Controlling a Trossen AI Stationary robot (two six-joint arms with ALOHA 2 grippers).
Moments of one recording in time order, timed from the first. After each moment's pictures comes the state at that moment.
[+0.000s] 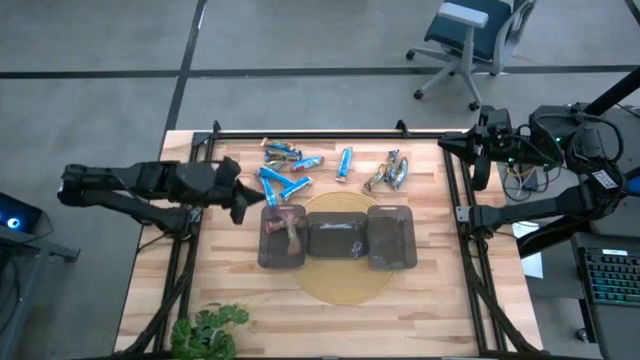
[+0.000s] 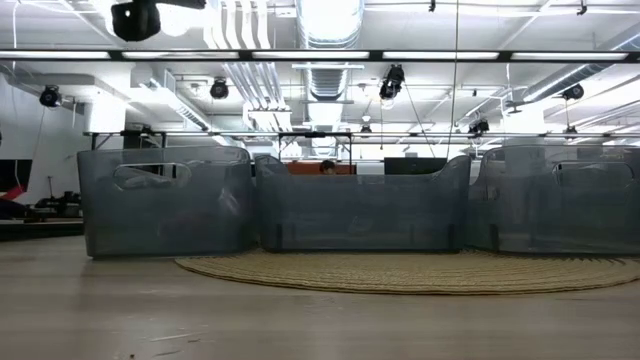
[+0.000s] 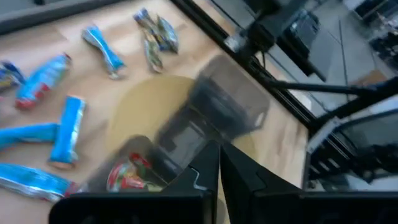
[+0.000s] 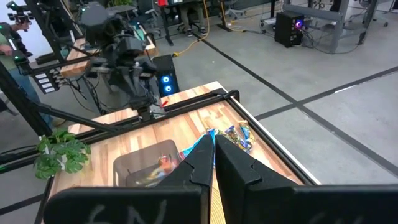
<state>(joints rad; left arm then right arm) -0.10 0.86 1.05 -0.68 -0.23 -0.78 -0.11 0.85 1.52 -0.93 0.16 0.23</state>
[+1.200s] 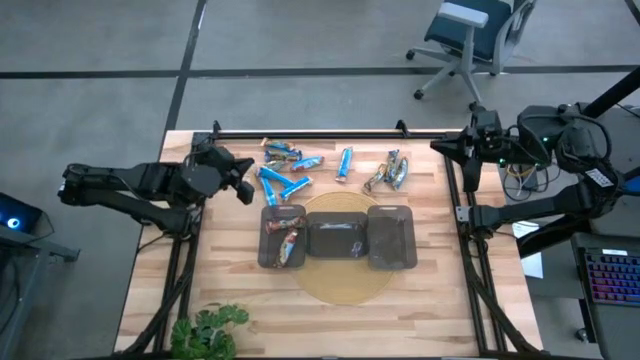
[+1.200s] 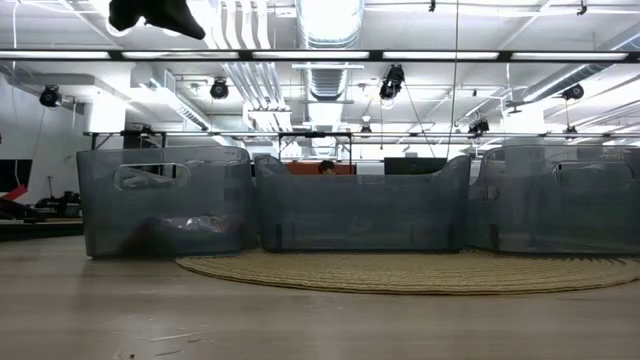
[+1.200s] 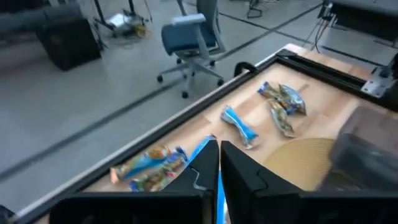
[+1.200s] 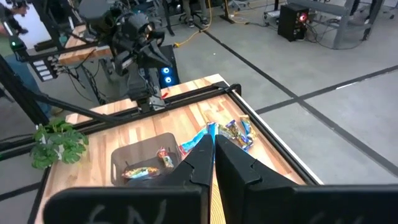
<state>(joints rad) -0.10 0.87 1.04 -0.72 -0.82 -0.47 -0.11 0.89 1.52 -0.93 0.15 0.20</state>
